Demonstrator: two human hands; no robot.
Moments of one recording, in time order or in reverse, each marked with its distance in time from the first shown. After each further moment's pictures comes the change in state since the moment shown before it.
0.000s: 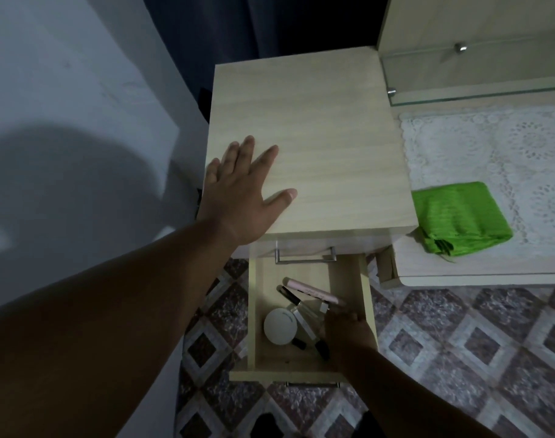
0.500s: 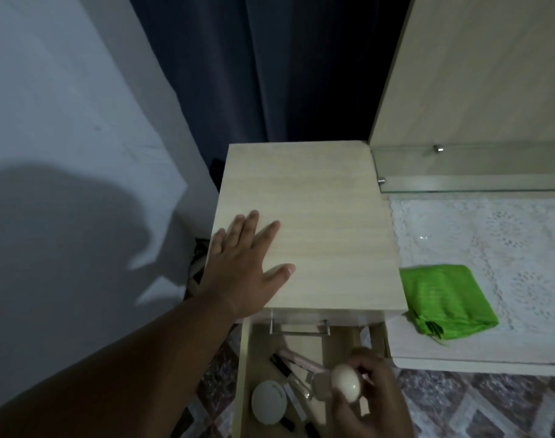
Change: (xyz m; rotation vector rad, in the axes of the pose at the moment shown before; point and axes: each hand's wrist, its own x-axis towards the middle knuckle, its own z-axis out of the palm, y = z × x) left_hand -0.003 -0.001 -0.002 -0.062 -0.005 -0.004; right_hand 0.258 -0.095 -0.004 0.983 0.742 -0.265
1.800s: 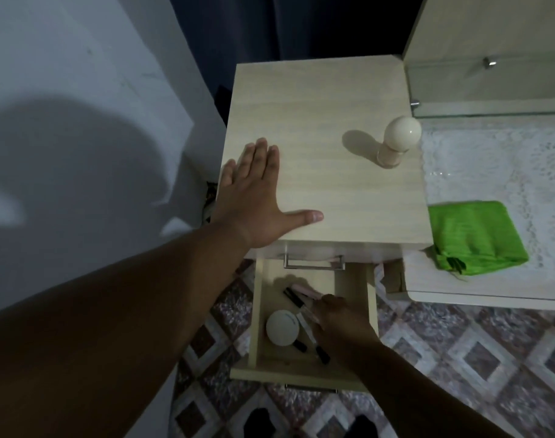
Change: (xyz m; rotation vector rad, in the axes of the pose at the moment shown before) left_hand 0.001 0.004 -0.003 0.033 -0.117 -0.068; right_hand -0.149 -0.100 -0.202 -0.601 -0.682 -0.076
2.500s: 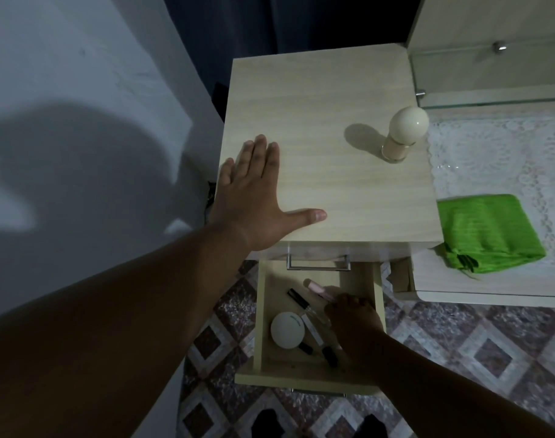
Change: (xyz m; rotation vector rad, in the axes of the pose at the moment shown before) left_hand 0.000 0.001 -0.002 0.035 0.016 0.011; right_hand 0.023 0.026 0.025 -0.530 -0.325 0.168
